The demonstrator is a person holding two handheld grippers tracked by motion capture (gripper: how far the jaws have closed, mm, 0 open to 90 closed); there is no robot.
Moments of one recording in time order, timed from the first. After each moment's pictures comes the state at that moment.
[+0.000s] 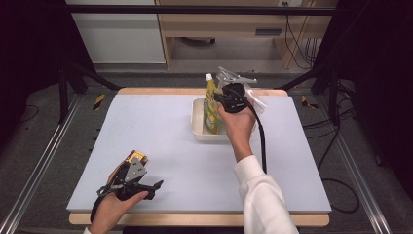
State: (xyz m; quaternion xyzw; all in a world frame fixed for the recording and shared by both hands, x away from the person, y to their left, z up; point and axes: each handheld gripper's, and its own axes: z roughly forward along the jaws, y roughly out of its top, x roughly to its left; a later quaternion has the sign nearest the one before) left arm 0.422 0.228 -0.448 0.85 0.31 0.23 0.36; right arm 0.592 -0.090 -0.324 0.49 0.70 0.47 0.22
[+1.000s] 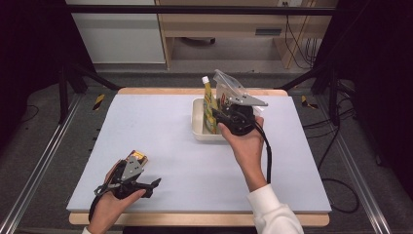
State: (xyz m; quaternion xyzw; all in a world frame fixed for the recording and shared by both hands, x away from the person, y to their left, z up) left arm 0.424 0.235 -0.445 0.84 0.32 0.24 0.37; right arm 0.518 -0.102 -0.324 0.44 0.70 0.50 0.25
